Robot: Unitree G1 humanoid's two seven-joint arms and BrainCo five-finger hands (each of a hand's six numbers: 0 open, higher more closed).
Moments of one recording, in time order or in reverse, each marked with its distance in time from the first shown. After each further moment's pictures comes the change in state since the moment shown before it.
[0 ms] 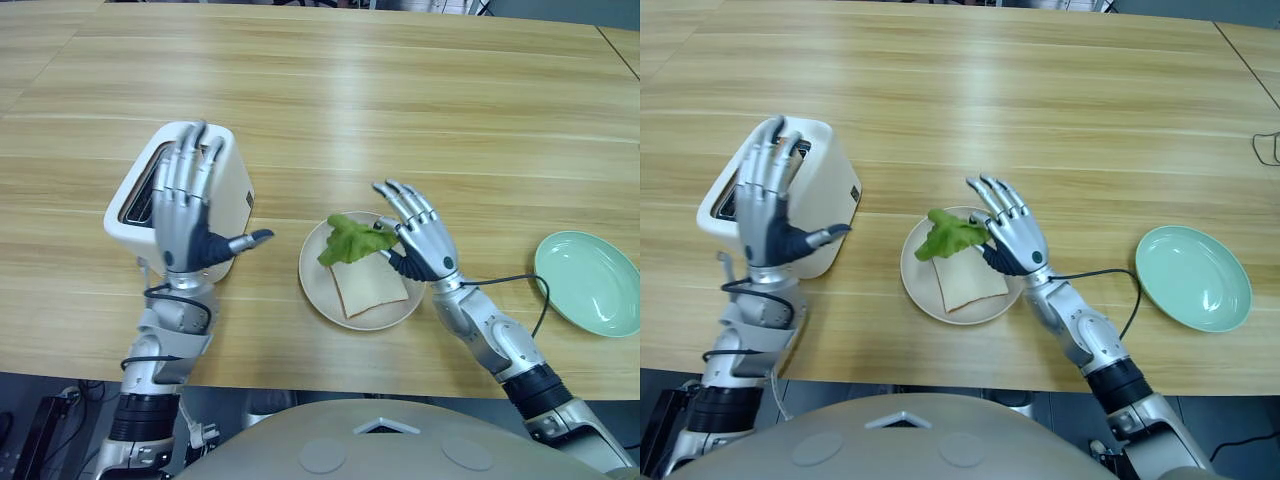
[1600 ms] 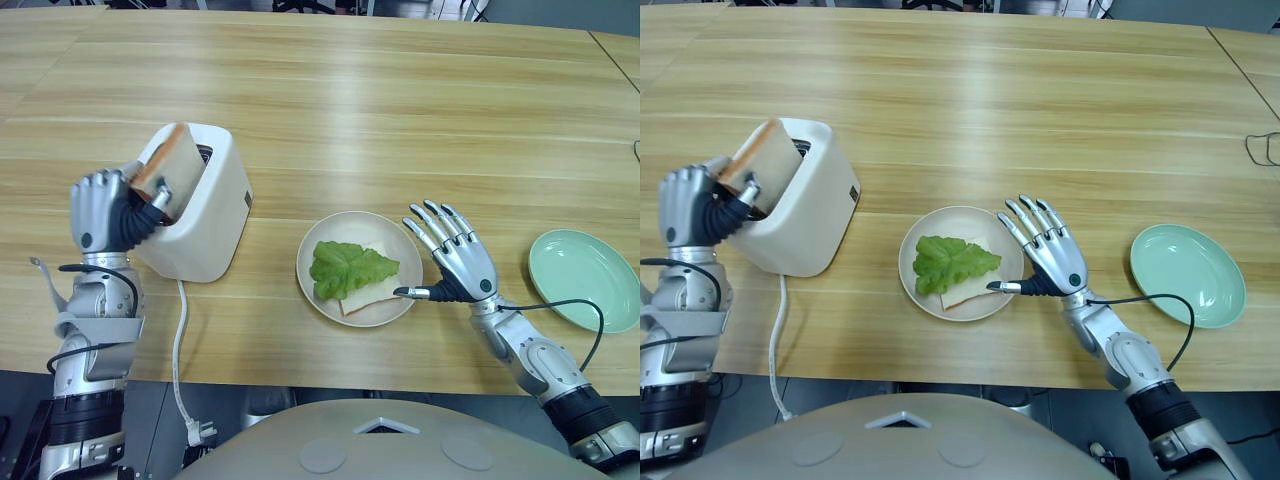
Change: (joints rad) left arm -0.059 0.125 0.201 0.072 -0.196 0.156 -0.257; right arm 0.138 -0.165 -0.078 -0.053 -0.073 0.096 -0.164
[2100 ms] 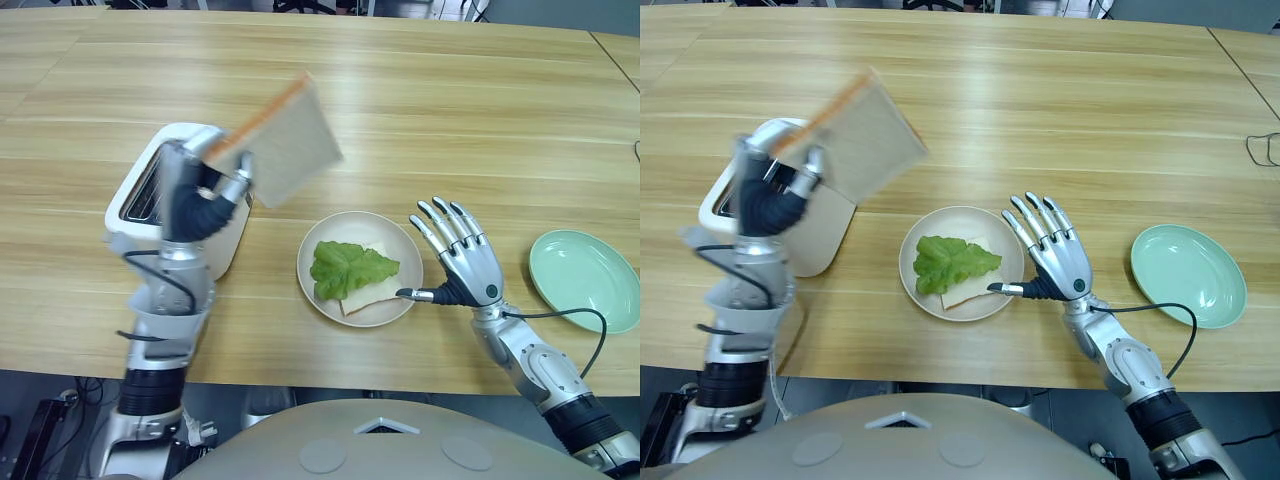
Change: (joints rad) left arm -0.075 -0.205 -0.351 -0.058 -0.301 -0.306 -0.170; right arm 0.060 -0.004 -0.024 -0.090 -0.005 -0.012 -0.079
